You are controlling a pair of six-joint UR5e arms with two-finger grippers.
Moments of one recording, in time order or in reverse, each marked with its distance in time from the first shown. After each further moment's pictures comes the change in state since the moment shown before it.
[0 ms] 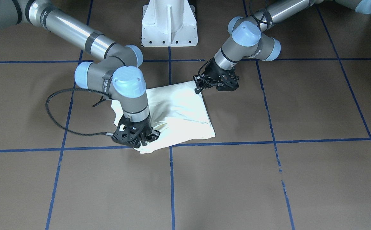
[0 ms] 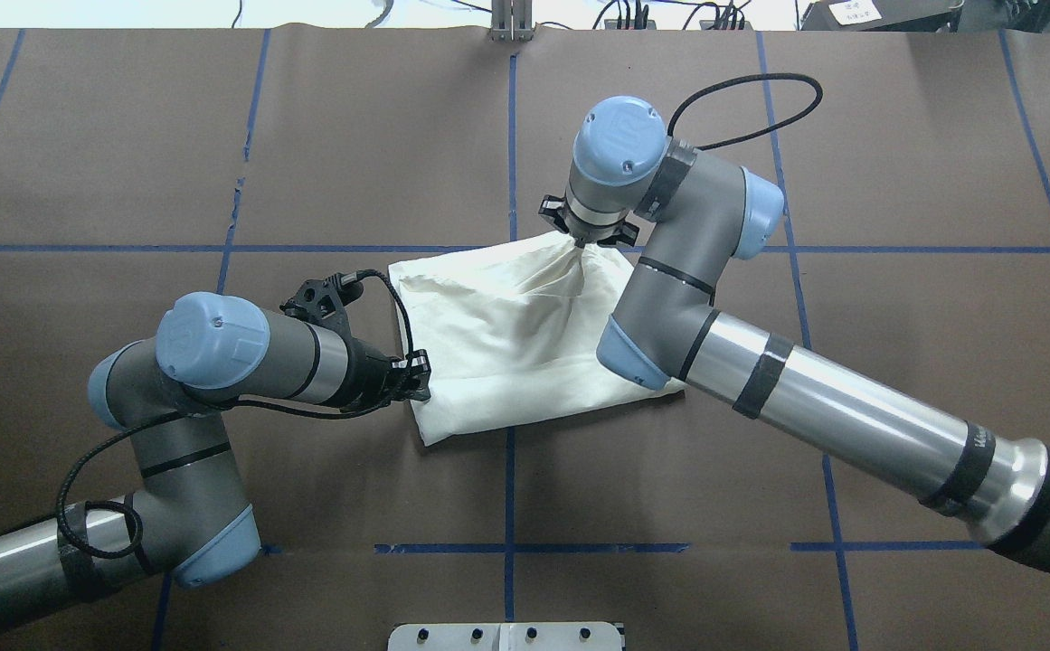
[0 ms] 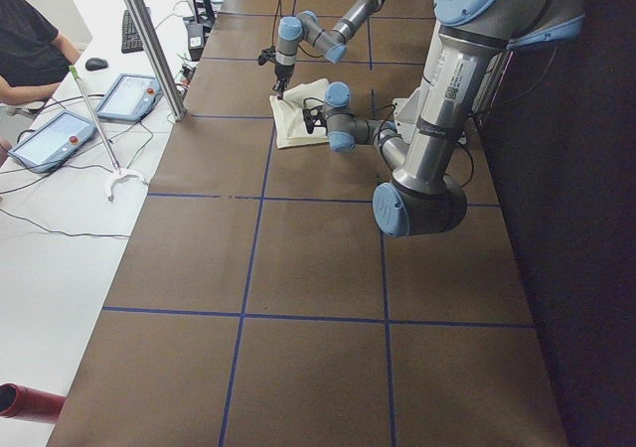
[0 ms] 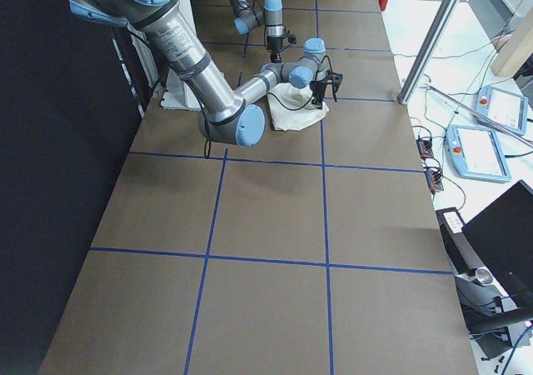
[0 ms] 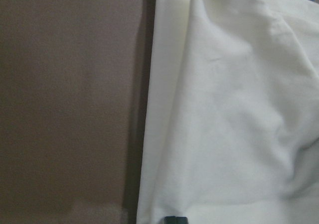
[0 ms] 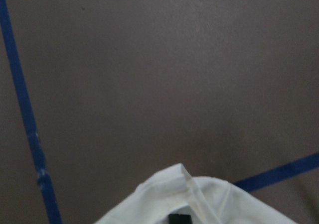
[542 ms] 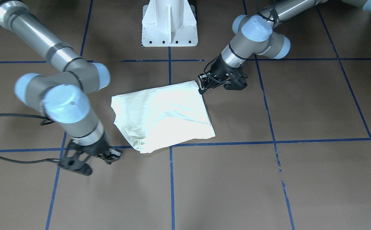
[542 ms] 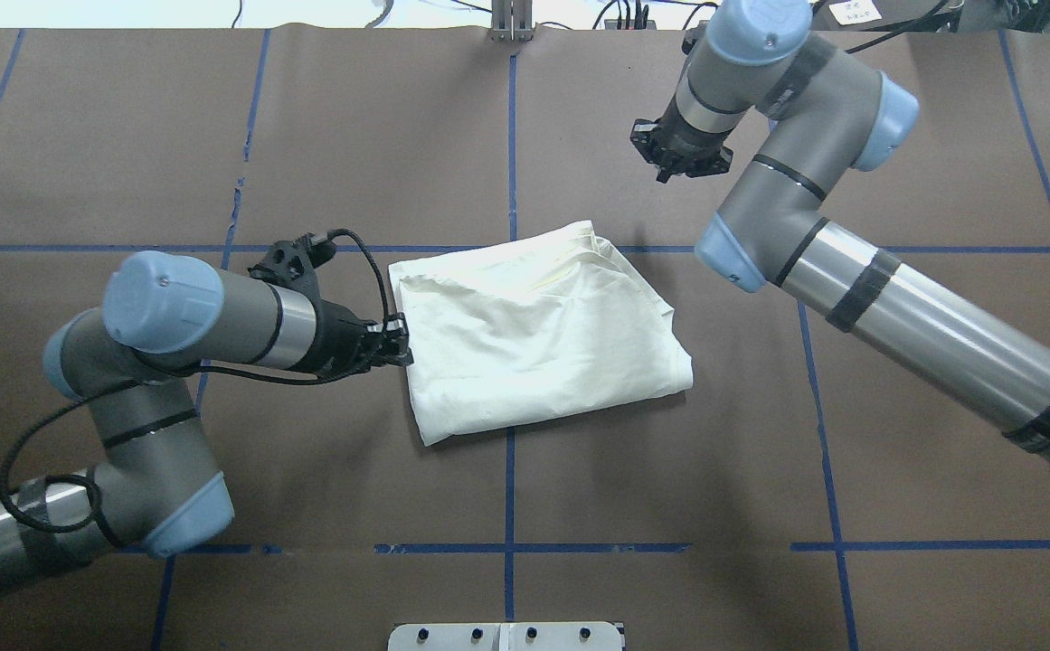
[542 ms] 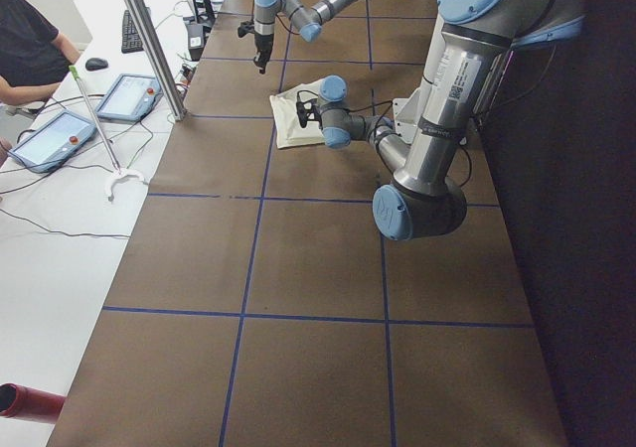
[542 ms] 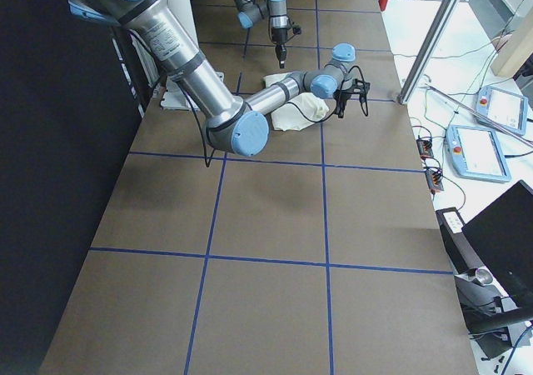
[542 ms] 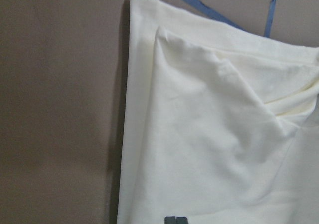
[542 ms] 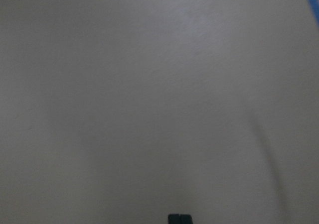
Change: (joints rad) left arm -0.103 0.052 -0.088 0.008 -0.048 0.059; right arm 0.199 -0.135 0.083 0.008 0.194 -0.183
